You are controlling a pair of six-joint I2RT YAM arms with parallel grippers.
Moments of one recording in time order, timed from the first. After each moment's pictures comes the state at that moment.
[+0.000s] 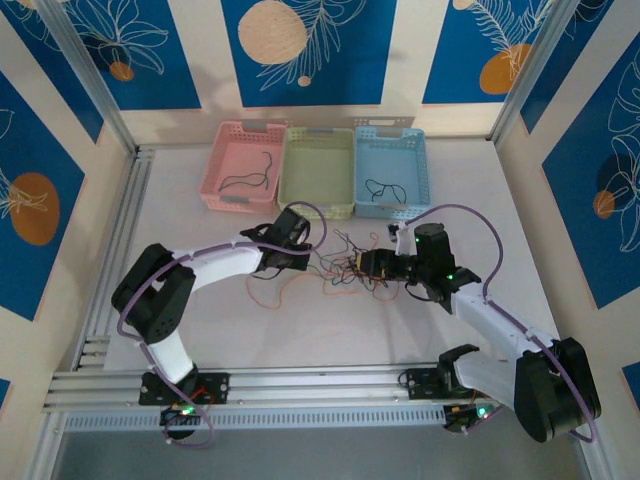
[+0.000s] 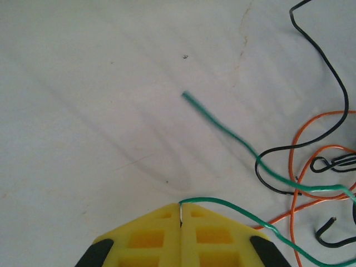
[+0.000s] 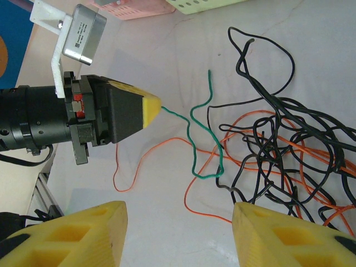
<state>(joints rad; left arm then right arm) -0.72 1.73 1.05 -0.34 -0.06 -0.43 0.33 1.06 0.51 -0.10 -0.58 0.54</state>
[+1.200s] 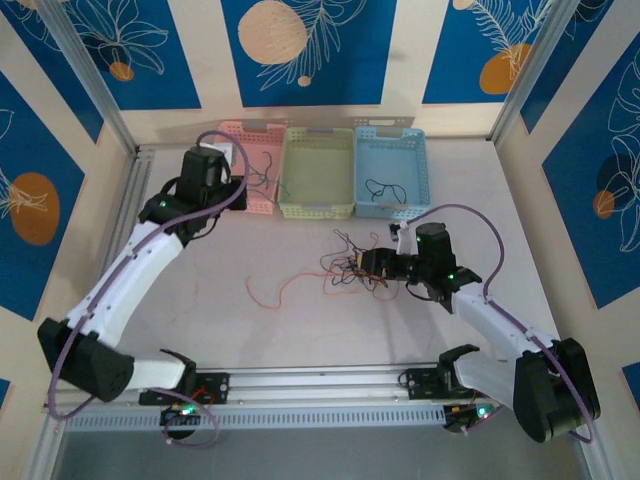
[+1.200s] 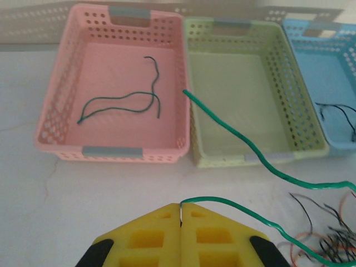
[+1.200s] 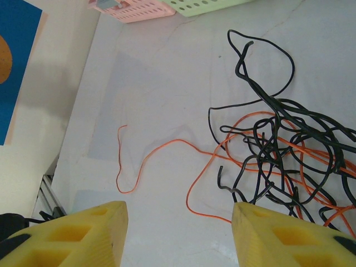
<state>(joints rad) -0.40 1.35 1.36 -0.65 -0.13 -0.28 0.32 1.06 0.51 -0.09 -0.59 0.55</state>
